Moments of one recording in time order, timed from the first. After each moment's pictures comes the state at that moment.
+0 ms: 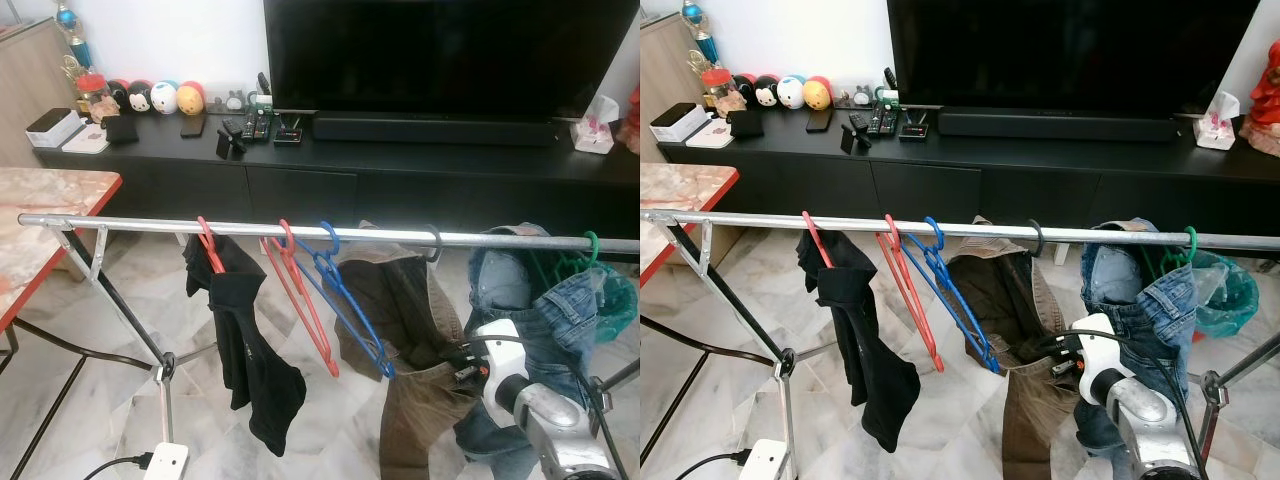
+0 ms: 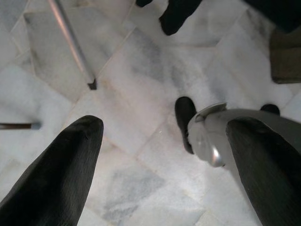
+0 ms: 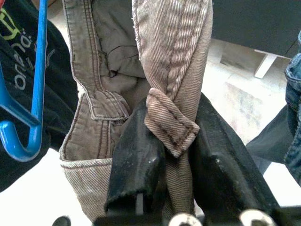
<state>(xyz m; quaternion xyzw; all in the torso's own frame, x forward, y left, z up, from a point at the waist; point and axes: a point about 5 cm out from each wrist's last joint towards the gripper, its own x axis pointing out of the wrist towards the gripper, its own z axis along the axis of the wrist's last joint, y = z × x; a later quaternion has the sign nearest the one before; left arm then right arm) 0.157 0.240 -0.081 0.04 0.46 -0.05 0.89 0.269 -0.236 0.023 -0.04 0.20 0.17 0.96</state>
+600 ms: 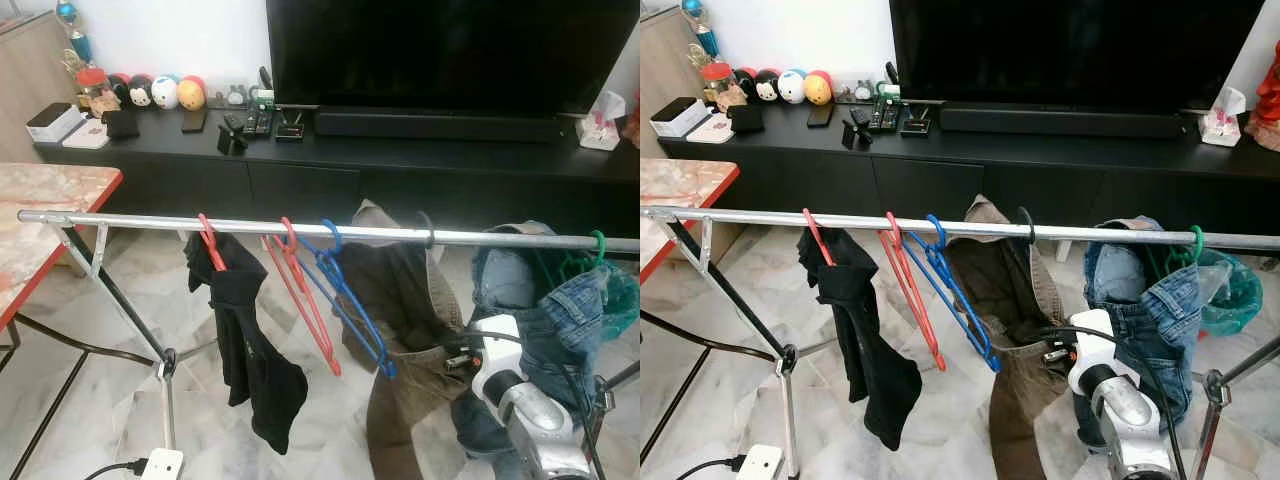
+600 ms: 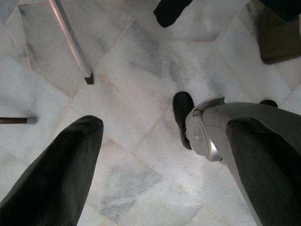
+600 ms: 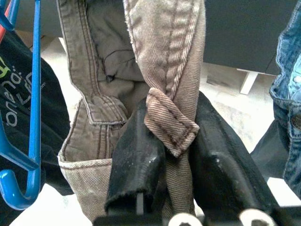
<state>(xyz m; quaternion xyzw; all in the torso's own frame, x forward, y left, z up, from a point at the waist) 0.155 0.236 -0.083 0.04 0.46 -0.05 0.88 0.267 -0.226 0.026 -0.02 0.14 0.12 0.98</state>
